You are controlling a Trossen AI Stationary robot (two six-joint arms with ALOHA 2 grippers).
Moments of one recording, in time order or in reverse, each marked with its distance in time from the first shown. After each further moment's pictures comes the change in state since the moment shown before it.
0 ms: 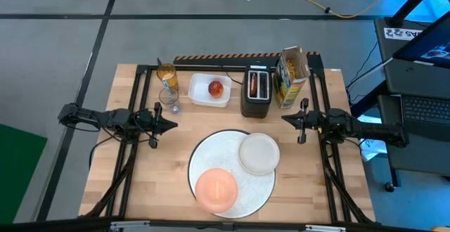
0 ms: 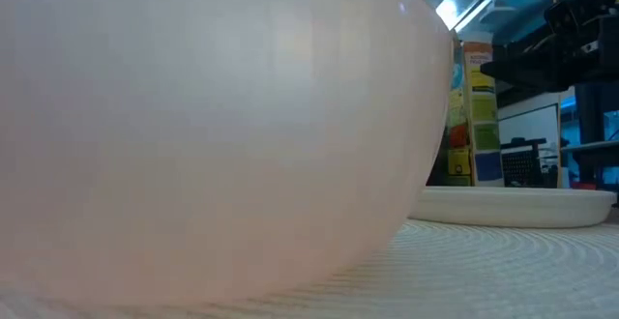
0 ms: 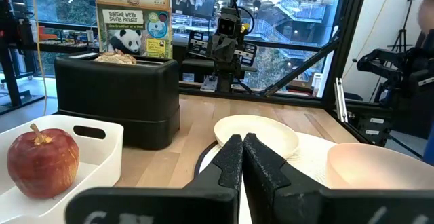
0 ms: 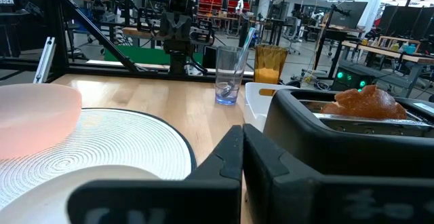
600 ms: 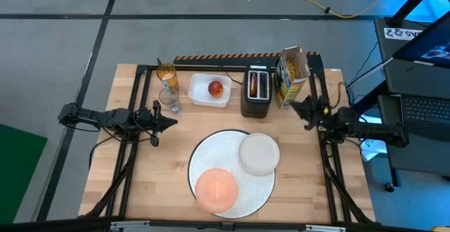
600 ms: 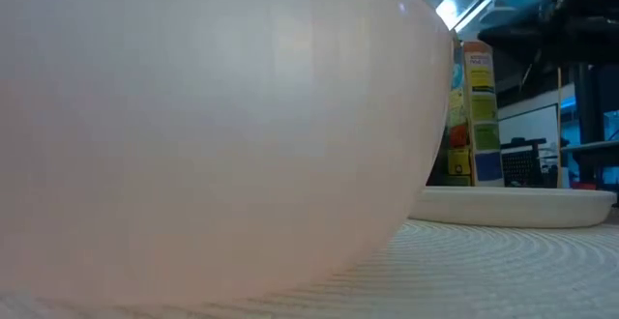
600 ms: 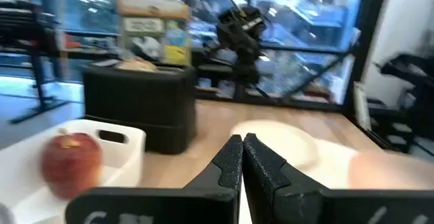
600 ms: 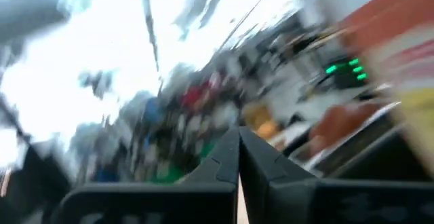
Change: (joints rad) left arm 0.000 0.000 0.000 0.027 -0.078 0.023; right arm 0.000 0.000 -0.003 0.313 0.262 0.653
